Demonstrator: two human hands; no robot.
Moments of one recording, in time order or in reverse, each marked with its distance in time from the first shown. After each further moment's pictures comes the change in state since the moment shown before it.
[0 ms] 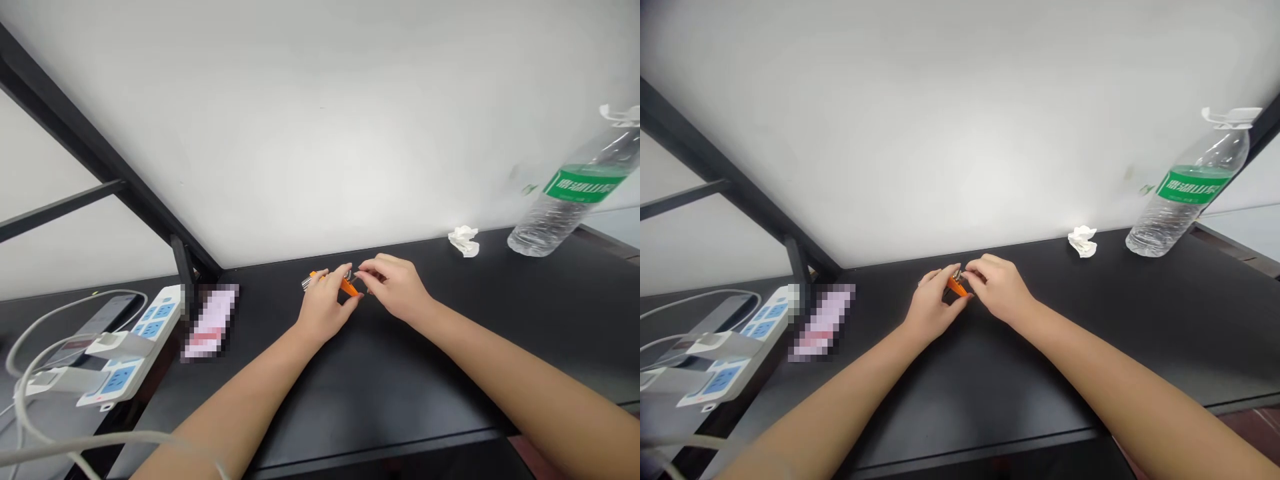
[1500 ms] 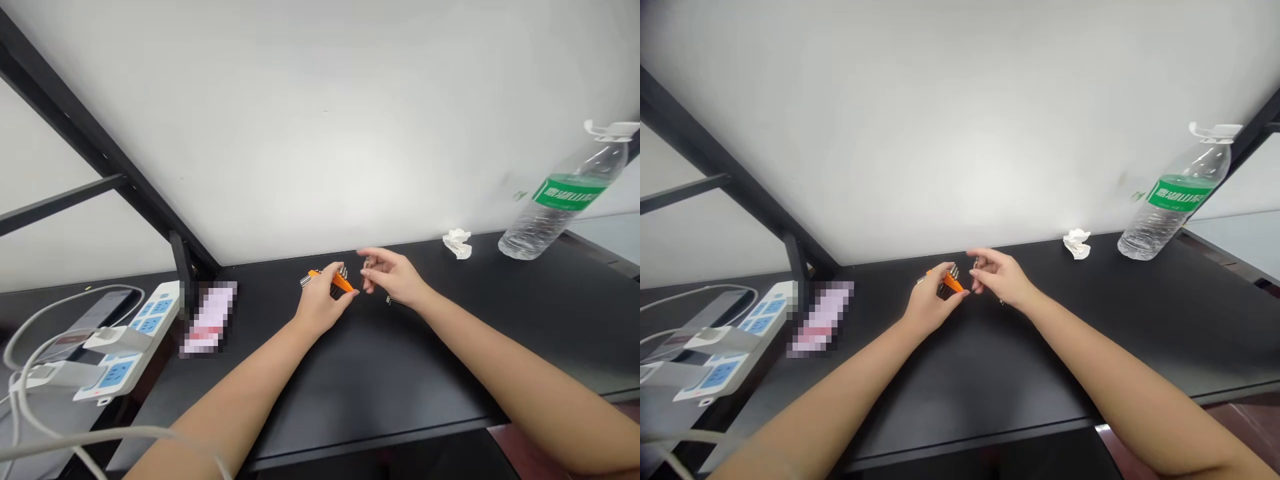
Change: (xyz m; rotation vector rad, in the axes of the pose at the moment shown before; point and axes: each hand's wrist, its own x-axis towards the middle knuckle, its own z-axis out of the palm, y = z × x) left_hand -0.002 -0.009 0.001 -0.129 0.023 -0.124; right_hand 0.008 0.028 -0.002 0.729 -0.168 0.284
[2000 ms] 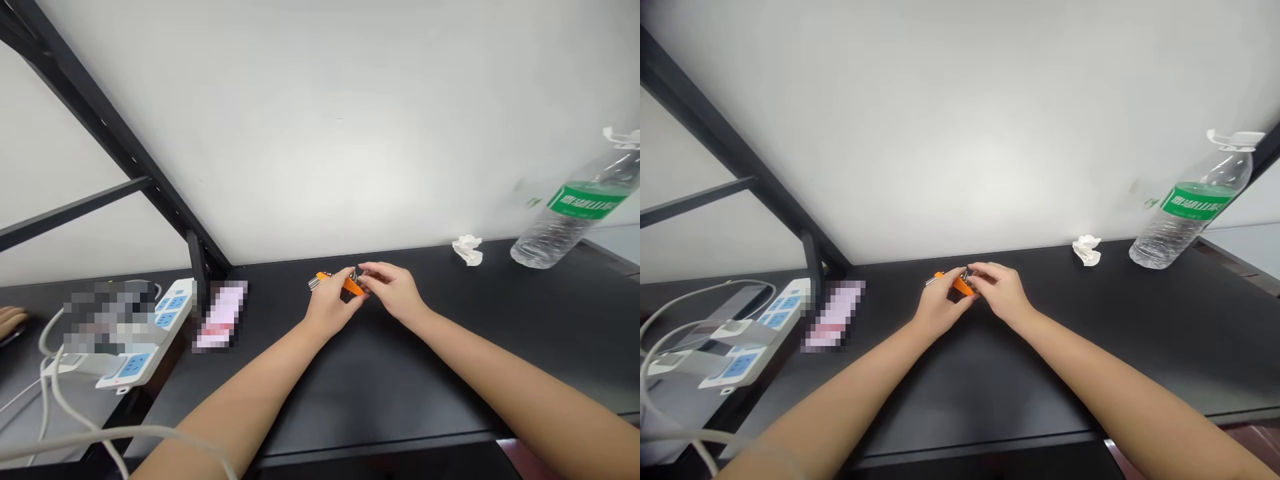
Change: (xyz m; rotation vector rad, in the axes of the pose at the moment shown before) left_hand -0.002 0.005 0.001 -0.011 0.000 0.002; right_hand -0.007 0.010 0.031 -0.157 0.199 -0.119
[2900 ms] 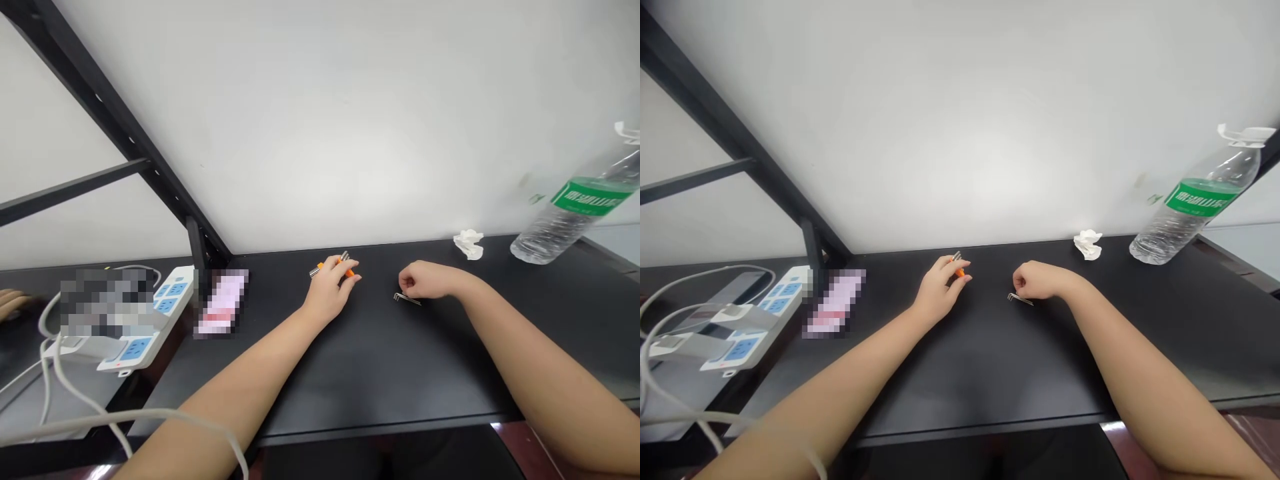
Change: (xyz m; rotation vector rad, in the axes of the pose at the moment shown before) left_hand 0.002 -0.011 -0.001 -0.041 0.004 0.009; right_hand 0.029 -0.021 -0.089 -0.958 -0.799 0.415
